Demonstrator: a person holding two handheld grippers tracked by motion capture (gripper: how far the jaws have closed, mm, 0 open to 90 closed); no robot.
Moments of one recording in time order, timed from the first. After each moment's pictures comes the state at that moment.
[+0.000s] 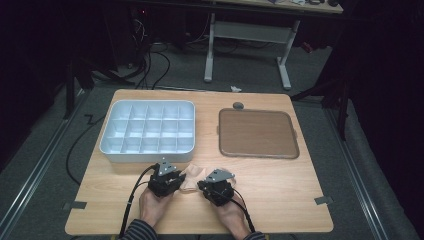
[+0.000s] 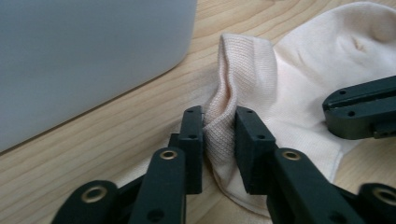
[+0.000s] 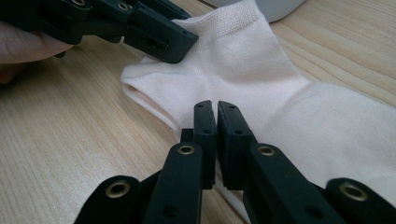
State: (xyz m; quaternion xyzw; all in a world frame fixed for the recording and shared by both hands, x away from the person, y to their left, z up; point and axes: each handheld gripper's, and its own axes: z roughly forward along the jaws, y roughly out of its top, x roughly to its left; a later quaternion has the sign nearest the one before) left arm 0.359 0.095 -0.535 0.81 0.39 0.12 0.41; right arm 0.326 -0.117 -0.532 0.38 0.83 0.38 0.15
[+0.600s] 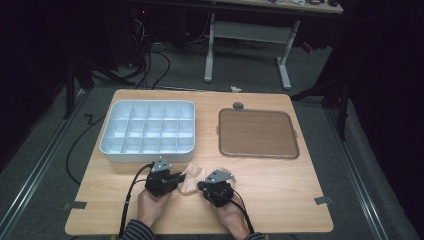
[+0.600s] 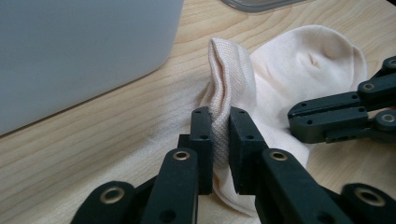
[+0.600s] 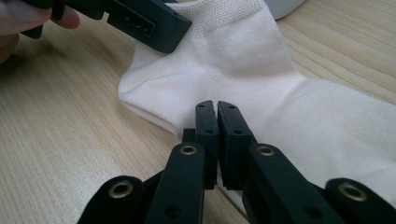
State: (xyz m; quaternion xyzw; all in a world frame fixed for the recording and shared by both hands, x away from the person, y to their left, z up) left arm 0.359 0.104 -0.525 0.80 0.40 0.06 0.44; right arm 0.324 -0.115 -0.531 0.37 0.84 0.38 0.15
